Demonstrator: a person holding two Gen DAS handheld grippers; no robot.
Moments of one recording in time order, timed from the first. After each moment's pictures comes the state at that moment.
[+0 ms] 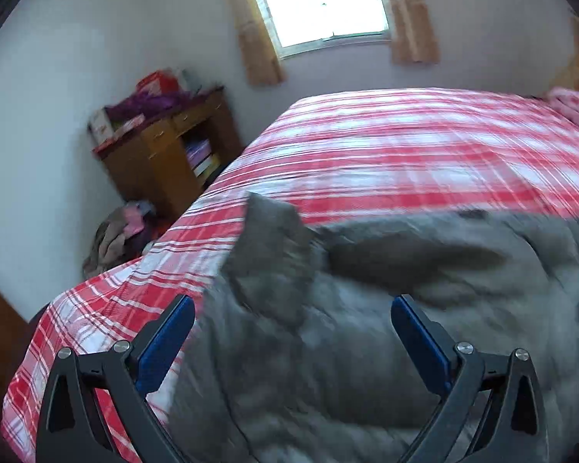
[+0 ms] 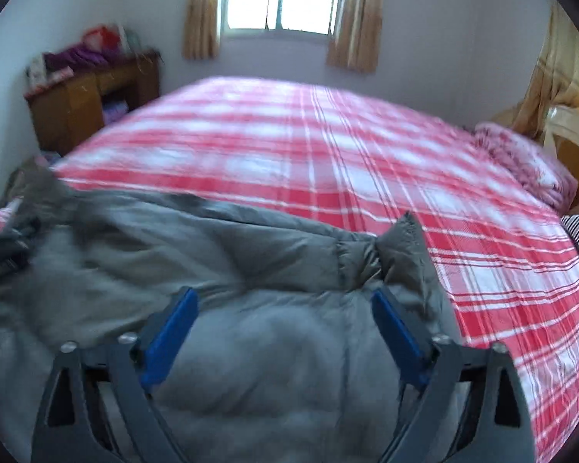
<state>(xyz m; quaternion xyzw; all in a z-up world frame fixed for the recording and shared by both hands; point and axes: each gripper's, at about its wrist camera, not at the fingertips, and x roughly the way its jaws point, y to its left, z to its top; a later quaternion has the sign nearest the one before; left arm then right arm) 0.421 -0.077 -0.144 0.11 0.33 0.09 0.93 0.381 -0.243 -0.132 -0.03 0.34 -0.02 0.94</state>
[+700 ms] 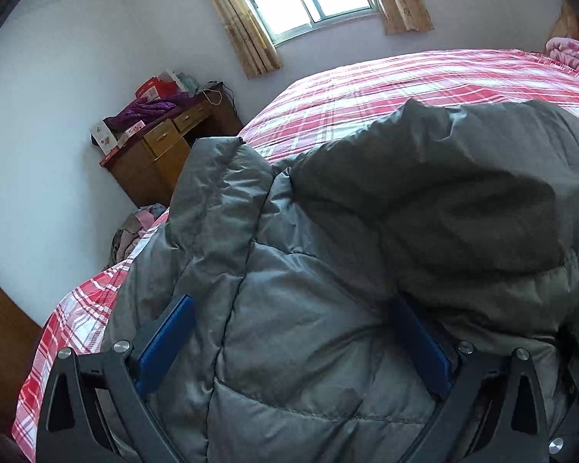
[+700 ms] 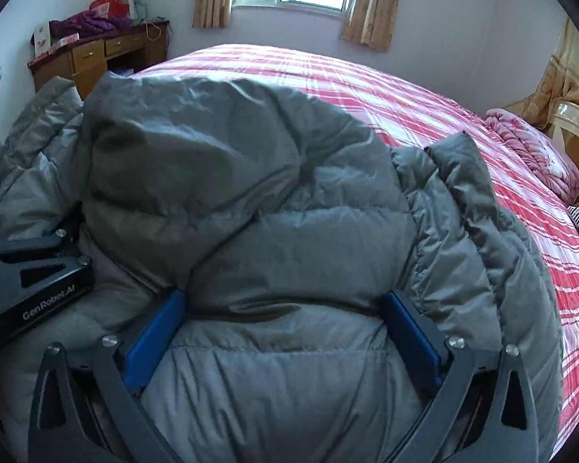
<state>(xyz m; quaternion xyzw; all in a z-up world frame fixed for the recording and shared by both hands) 0.431 -0.105 -0.201 0.16 0.35 0.12 0.91 0.388 -0.215 -0.196 -0.06 0.40 -0.02 0.91</state>
